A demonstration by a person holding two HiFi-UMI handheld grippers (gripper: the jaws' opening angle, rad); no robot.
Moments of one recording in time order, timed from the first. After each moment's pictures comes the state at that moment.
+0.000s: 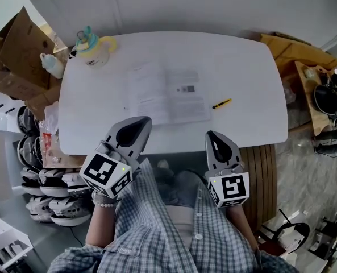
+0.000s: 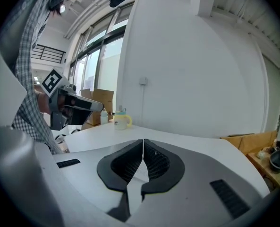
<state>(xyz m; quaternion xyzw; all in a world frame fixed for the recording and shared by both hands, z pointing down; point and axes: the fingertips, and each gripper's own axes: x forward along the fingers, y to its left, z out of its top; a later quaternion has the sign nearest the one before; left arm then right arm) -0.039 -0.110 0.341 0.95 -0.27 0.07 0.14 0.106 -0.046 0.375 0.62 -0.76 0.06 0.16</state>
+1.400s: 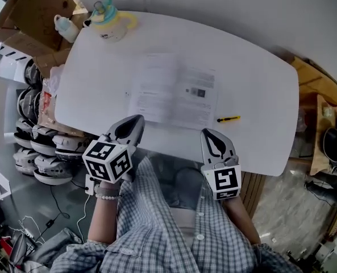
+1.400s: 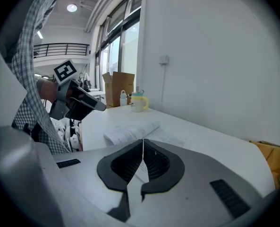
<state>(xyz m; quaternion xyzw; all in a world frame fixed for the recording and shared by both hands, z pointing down) -0.051 -0.135 0.446 0.81 -0.46 0.11 0.35 0.126 -0.104 0.444 0.46 -0.85 0.09 0.25</state>
